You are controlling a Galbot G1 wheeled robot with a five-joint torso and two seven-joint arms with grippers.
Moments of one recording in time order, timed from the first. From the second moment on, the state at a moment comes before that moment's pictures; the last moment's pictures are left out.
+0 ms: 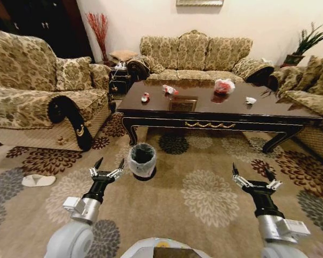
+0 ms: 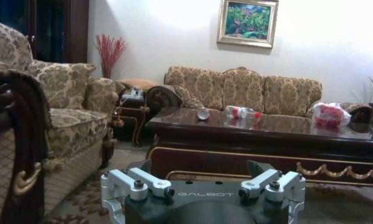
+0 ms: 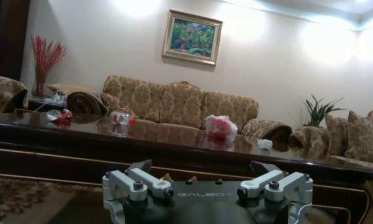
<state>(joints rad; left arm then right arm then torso) 1.78 -1.29 -0.68 -2.41 -0.38 0.10 -0.03 -1.85 1.49 0.88 2.43 0.16 0.00 -0.02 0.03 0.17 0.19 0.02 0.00</state>
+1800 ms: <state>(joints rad) 1.47 -1.18 -0.49 -2.08 -0.49 0.19 -0.04 -1.84 1.47 0.86 2.45 0.15 -0.06 0.05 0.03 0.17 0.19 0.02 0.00</state>
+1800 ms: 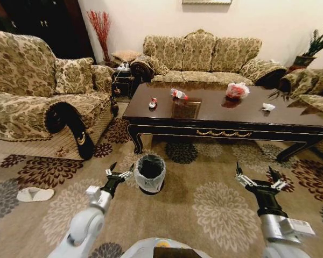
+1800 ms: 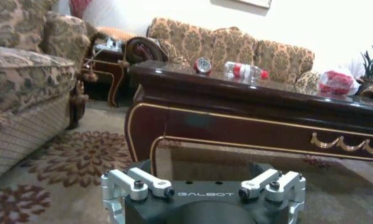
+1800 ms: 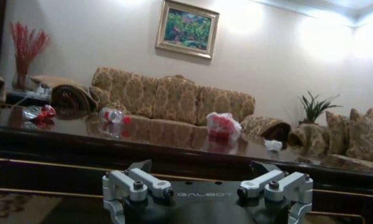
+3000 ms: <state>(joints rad) 0.84 -1.12 -0.08 -1.37 -0.58 0.50 -0.09 -1.85 1.49 0.91 2.42 0.19 -0.07 0.15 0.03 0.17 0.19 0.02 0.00</state>
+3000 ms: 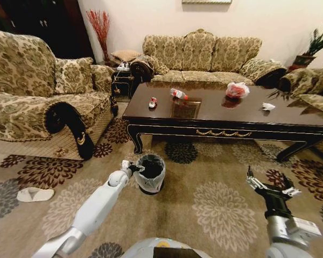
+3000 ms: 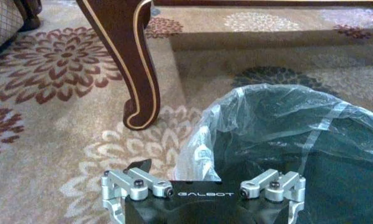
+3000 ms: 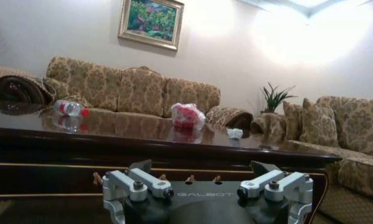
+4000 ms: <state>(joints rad) 0.88 -1.11 -0.08 -1.44 -0.53 0.48 -0.09 -1.84 1.50 0.93 2.42 0.20 -0.04 0.15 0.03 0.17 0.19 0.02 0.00</state>
